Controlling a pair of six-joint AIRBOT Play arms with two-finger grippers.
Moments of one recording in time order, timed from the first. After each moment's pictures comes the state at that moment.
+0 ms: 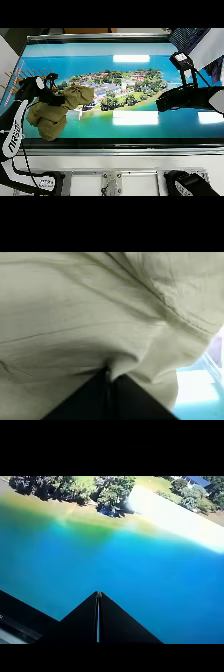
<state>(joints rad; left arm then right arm) 0.06 -1.62 1.34 1.54 -1.13 -1.37 0.26 -0.91 1.22 -1.41 1.23 1.40</state>
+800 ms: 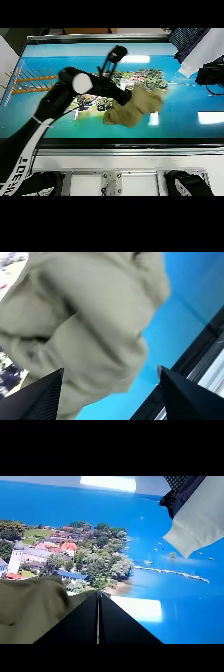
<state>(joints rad) -0.67 -1.41 1.57 1.25 -1.03 -1.44 0.11 -0.78 1.33 -1.67 1.01 1.61</state>
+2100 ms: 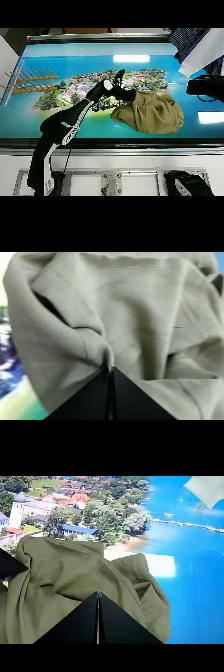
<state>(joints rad) -0.55 -2.11 1.89 0.79 -0.88 -1.53 0.10 -0.80 1.26 -1.63 1.12 1.62</state>
